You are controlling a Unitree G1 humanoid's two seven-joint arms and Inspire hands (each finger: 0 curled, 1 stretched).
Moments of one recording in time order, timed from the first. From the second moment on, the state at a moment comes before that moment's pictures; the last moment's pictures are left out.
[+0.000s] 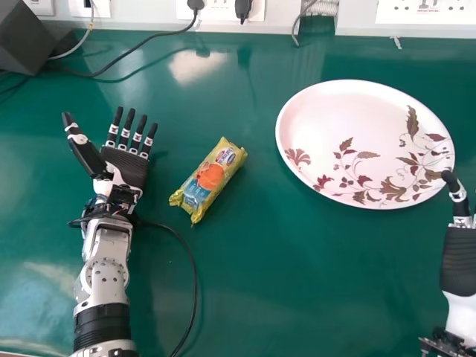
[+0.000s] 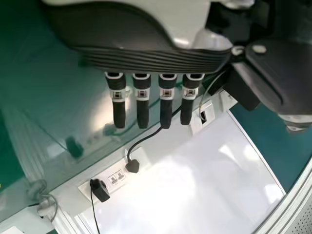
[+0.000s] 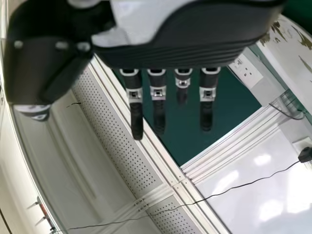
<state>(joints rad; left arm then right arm) -0.39 -0.07 0.44 0.25 -0.76 0.13 -0.12 0.33 0.07 -0.31 -0.22 0.91 -0.50 0.63</state>
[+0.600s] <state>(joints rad) -0.39 -0.05 0.45 0.29 -0.77 0.13 -0.21 0.33 0.07 -0.31 -0.22 0.92 -0.49 0.63</state>
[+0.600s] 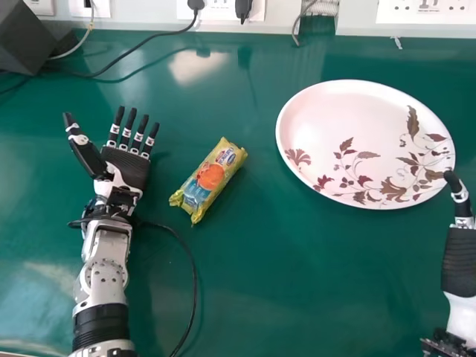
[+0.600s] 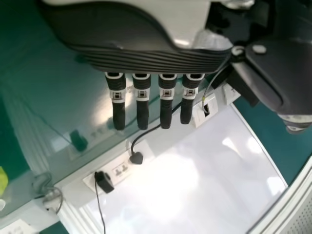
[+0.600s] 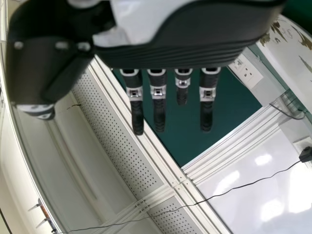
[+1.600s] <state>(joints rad) -0.46 0.05 0.48 0.47 -0.85 0.14 -0.66 0.33 0.07 -0.32 -0.23 0.93 -0.48 0.62</state>
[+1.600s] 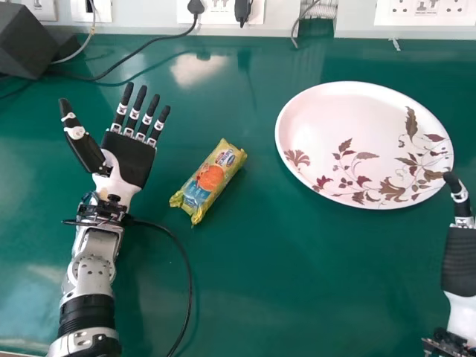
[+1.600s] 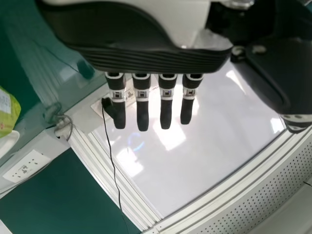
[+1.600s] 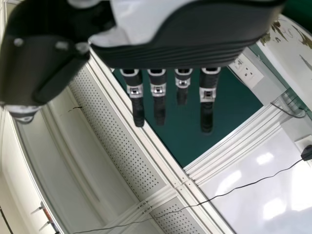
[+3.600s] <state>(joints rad) -0.24 0.09 0.26 -0.13 -0.43 -0.04 -0.39 0.34 0.07 -0.31 -0.24 0.94 -0.46 0.62</state>
